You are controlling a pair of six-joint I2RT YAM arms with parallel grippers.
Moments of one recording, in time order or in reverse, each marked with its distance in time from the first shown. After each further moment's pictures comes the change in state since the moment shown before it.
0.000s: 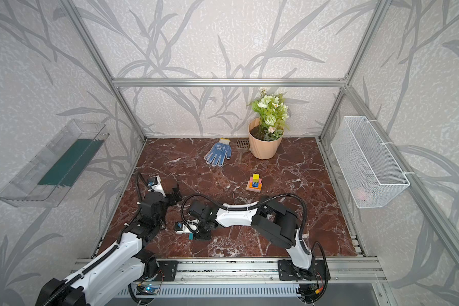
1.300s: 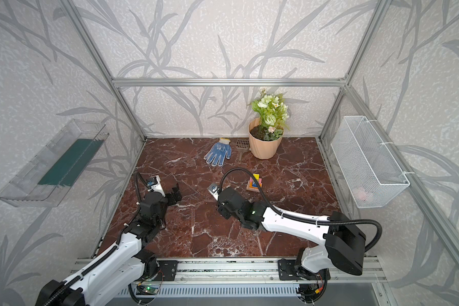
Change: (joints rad) left arm 0.000 -0.013 0.000 0.000 0.000 0.000; right arm -0.162 -0.669 -0.413 0.205 0.615 0.473
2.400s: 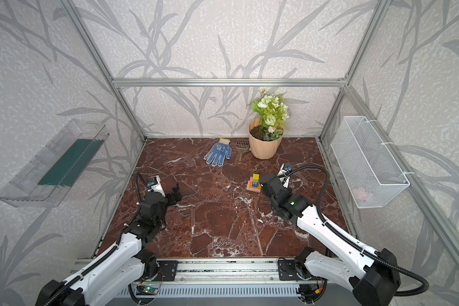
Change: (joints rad) left arm 0.000 0.004 0.000 0.002 0.005 0.002; right arm -0.367 -0.263 0.006 -0.447 0.290 0.831
